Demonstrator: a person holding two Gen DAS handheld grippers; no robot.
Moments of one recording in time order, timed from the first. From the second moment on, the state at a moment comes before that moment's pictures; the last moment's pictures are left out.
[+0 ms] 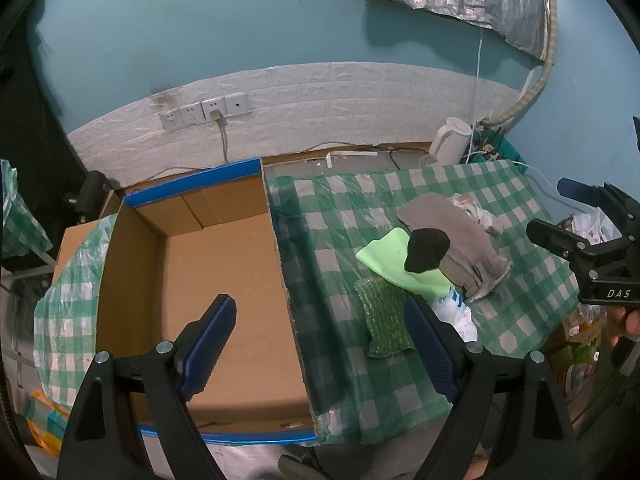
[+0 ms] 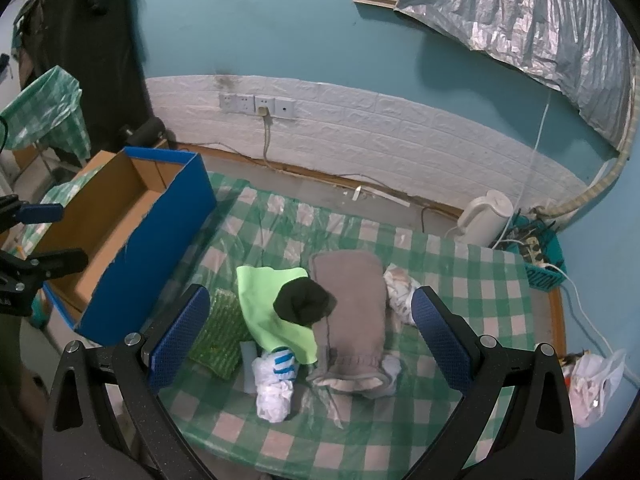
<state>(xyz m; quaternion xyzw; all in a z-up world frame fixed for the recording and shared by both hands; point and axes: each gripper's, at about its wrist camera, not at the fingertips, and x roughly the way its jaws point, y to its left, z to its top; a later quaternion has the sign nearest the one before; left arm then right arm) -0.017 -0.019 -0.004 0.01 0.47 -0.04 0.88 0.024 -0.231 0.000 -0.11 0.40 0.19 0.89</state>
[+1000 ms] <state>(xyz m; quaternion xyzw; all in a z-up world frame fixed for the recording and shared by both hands) 0.029 -0.060 -0.059 0.02 0.54 -0.05 0.84 0.071 -0.228 -0.053 -0.11 0.47 0.18 0.86</state>
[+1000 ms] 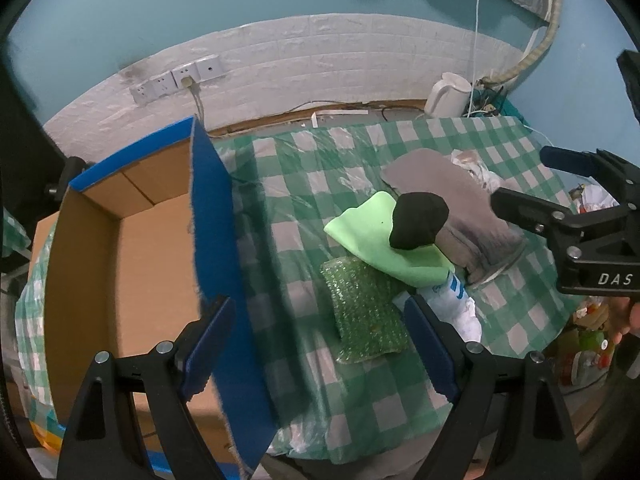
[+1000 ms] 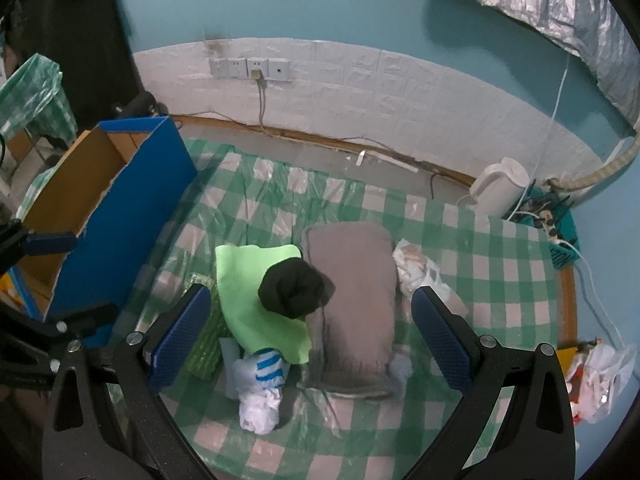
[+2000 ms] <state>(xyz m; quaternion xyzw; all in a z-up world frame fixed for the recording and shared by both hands) 0.065 -0.089 -0.143 0.03 0.61 -0.05 0.79 0.123 -0.195 -0.146 -0.17 0.54 0.20 0.80</state>
